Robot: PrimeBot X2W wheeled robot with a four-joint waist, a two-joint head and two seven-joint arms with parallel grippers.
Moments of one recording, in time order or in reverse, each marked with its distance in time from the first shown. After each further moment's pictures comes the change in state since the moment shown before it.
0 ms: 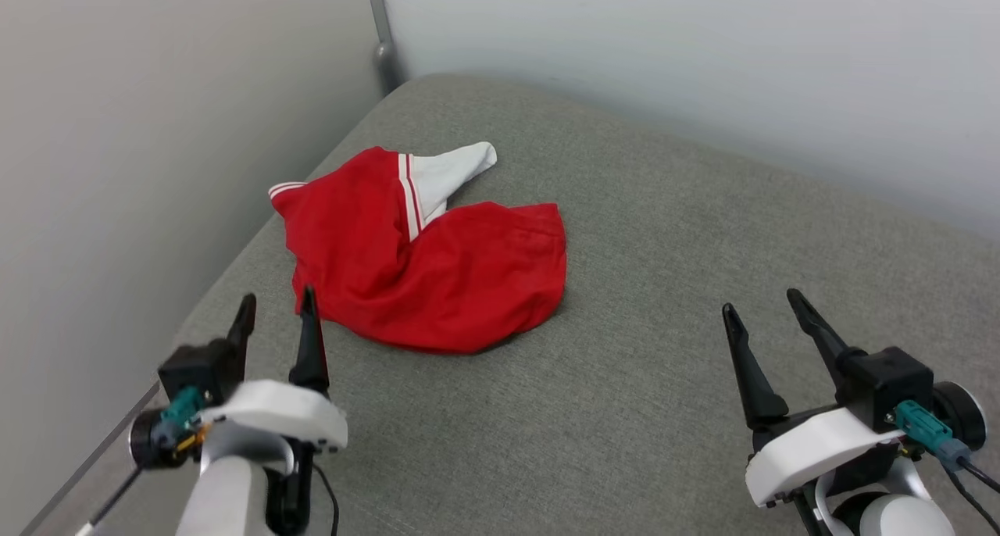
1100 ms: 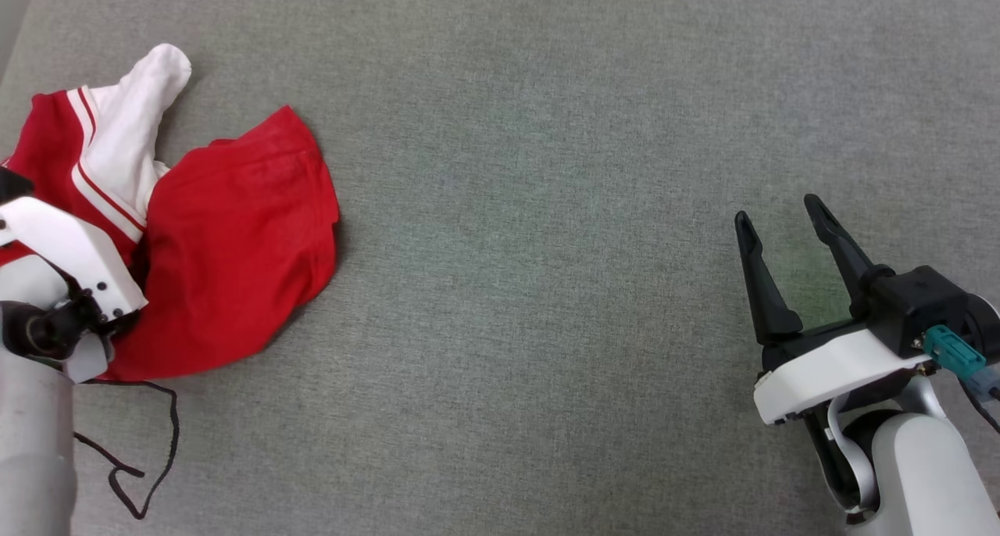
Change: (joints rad) left arm -0.489 0.370 0.053 0.422 -0.365 -0.033 0.968; right arm -0.185 -0.040 0.015 0.035 0.035 0.000 -0.031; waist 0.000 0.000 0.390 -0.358
